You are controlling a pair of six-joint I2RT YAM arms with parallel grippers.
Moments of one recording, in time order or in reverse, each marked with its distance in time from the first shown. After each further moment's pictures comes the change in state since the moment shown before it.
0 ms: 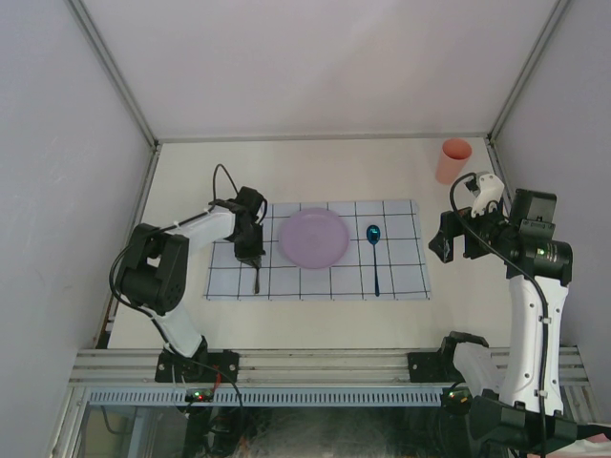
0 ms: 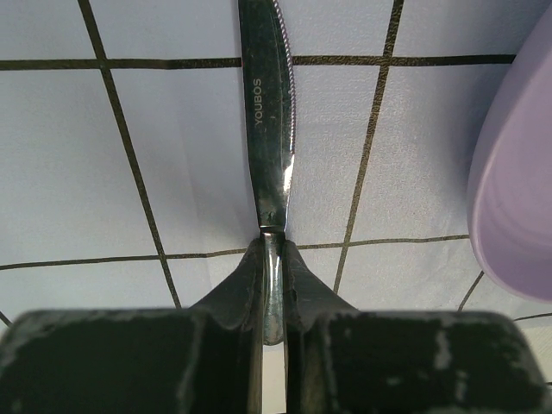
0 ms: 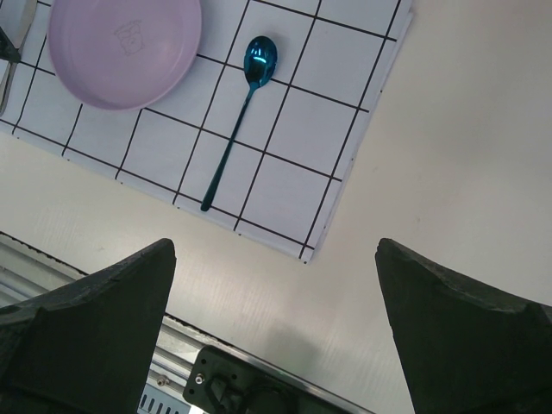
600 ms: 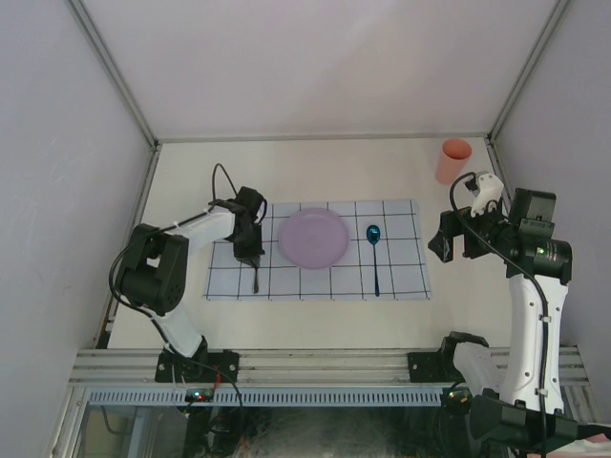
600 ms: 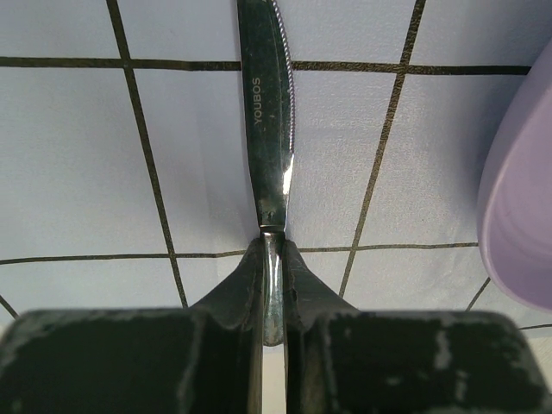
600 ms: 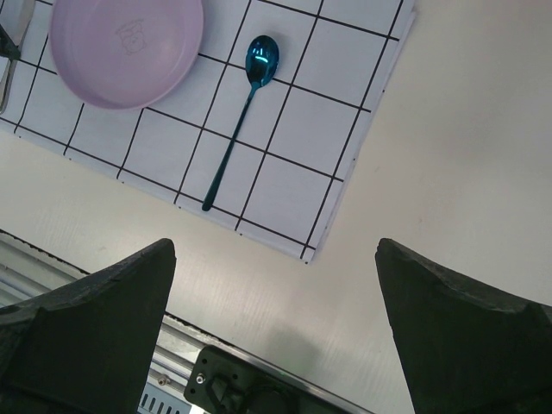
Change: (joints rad) left arm 0.002 -0.002 0.000 -0.002 -0.029 -0.017; right arm 0.002 0.006 0.000 0.001 -0.003 0.000
